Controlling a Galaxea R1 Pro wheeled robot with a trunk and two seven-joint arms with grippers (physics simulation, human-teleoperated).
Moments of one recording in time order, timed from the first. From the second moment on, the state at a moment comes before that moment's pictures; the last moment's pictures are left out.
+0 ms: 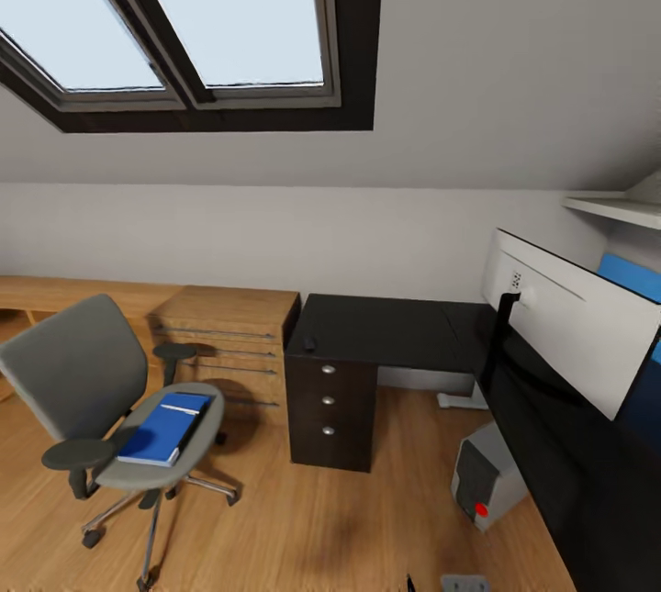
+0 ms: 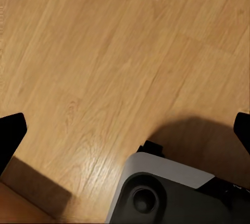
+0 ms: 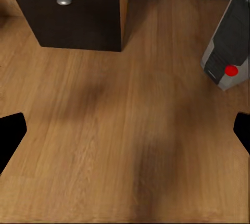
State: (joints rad) left arm -0.05 0.00 -0.34 -0.42 0.51 -0.08 0.47; right arm -0.25 0.04 0.19 -0.28 -0.16 -0.41 -0.10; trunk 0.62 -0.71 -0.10
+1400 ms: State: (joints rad) left arm -0.05 0.00 -0.34 -0.42 0.51 -0.08 0.47; right arm -0.25 0.04 0.20 -0.24 -0.16 -0.45 -0.10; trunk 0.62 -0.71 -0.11
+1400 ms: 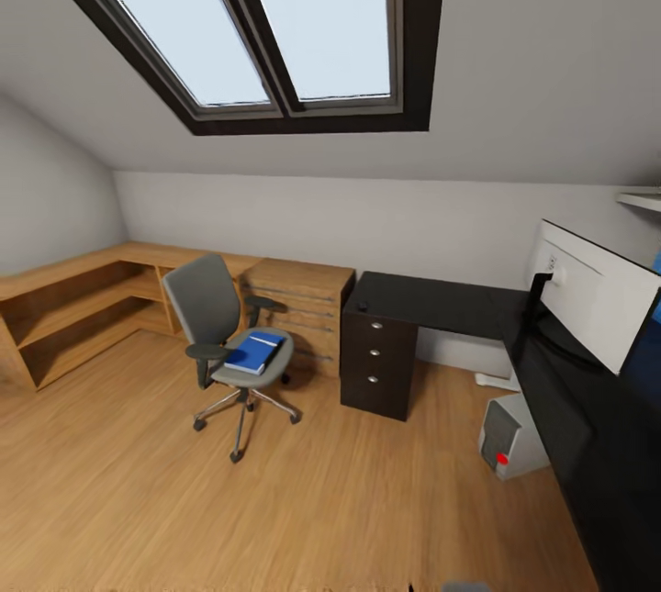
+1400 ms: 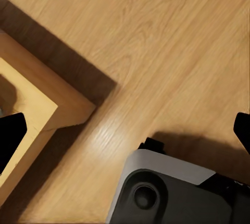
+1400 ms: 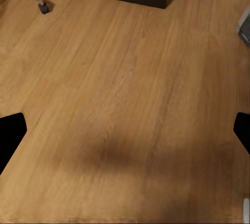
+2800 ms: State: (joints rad) left arm -0.05 0.00 -0.34 -0.42 0.51 -0.17 0.47; right arm -0.25 0.04 0.21 -0.24 -0.11 -0.45 -0.10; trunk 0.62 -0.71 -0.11
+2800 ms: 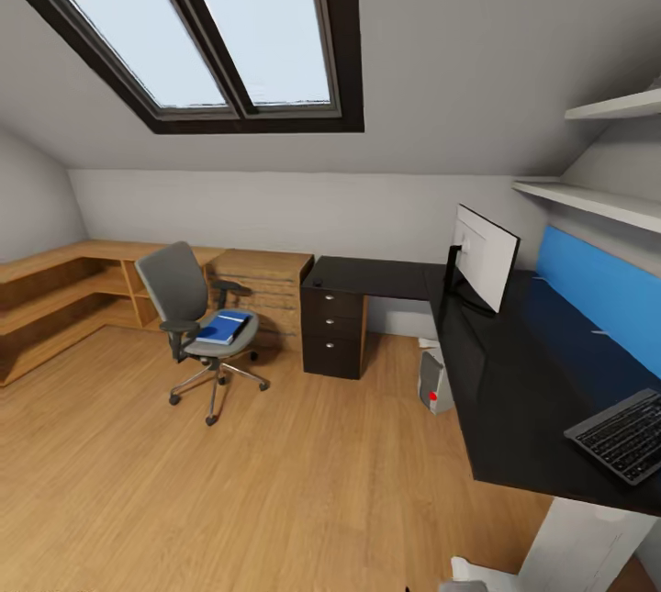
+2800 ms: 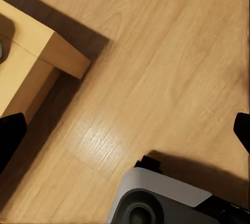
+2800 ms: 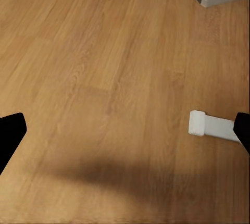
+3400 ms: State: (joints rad) left arm -0.04 0.00 -0.34 -0.40 0.51 -0.17 0.47; right arm -0.25 0.06 0.20 -0.24 -0.11 -0.45 -0.10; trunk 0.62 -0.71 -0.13
